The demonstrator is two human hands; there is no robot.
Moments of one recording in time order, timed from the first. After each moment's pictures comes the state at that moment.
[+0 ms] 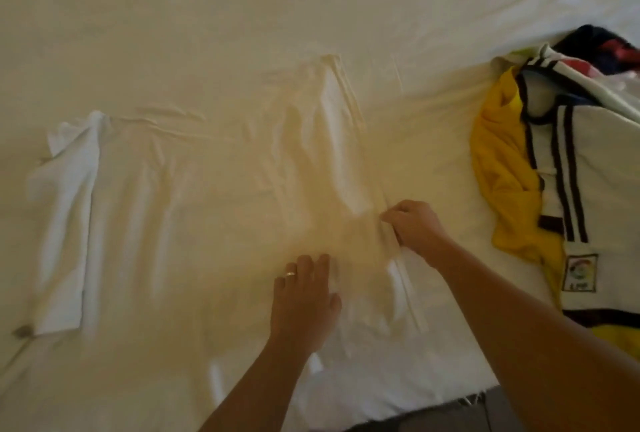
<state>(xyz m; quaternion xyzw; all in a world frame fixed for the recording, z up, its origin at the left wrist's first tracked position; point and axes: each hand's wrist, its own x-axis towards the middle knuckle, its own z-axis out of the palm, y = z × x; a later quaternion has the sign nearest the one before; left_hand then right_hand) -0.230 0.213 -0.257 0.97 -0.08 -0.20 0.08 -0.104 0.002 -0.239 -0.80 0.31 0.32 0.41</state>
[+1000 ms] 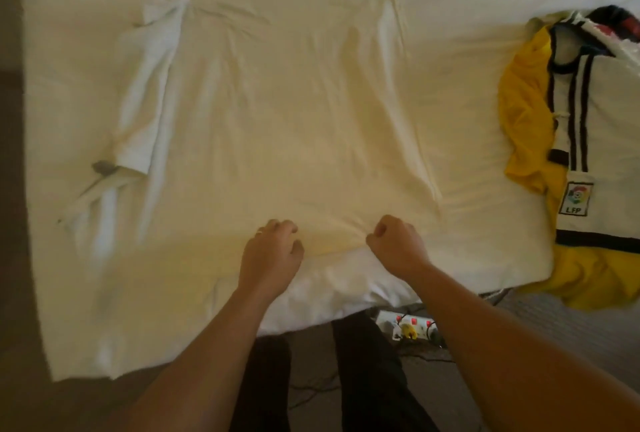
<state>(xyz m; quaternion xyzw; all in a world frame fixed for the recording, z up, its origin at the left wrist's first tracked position) -0.369 0.321 -0.210 0.93 0.11 -0.21 0.29 -0.312 0.099 -0.196 -0.90 0.13 0.36 0.22</state>
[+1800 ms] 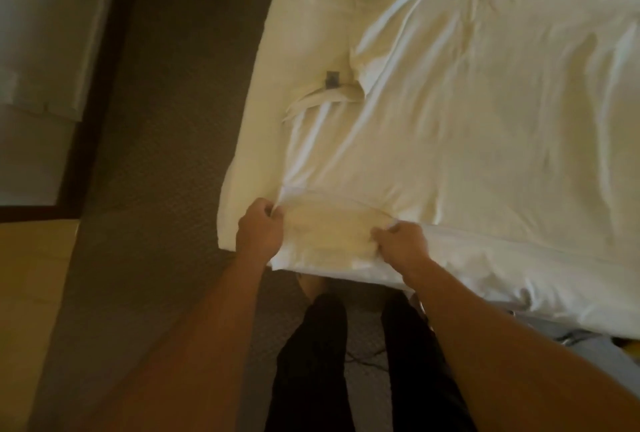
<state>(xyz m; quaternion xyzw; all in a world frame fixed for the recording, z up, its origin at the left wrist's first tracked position) -0.543 0.586 -0.222 0.73 0.51 -0.19 0.40 -0.444 0.362 -0.234 -0.86 0.17 0.41 0.26</state>
